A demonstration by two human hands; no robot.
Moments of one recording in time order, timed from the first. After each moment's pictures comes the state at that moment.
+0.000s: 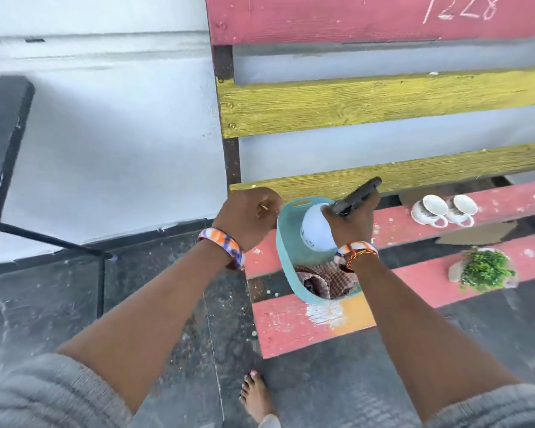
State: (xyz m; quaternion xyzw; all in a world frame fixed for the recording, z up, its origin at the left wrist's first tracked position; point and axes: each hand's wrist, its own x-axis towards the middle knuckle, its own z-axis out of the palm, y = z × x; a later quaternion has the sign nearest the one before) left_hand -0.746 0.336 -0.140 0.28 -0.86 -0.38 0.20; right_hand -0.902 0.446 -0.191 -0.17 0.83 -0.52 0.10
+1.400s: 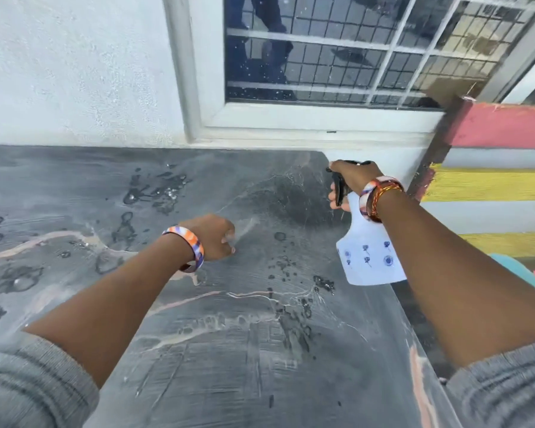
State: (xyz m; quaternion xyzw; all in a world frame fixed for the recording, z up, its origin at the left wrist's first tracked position) left_hand -0.216 0.007 -0.063 0.34 -0.92 -0.13 -0.11; right_hand -0.455 0.104 0.008 -0.18 0.79 -0.48 0.34
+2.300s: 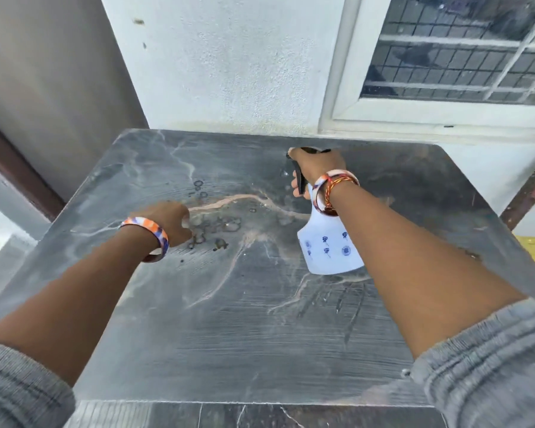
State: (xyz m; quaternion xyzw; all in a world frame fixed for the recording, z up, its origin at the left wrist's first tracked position) left_hand 0.133 -0.054 -0.044 0.55 -0.83 -0.07 -0.10; right_hand -0.120 0.002 0.003 -0.26 0.71 -0.53 0.39
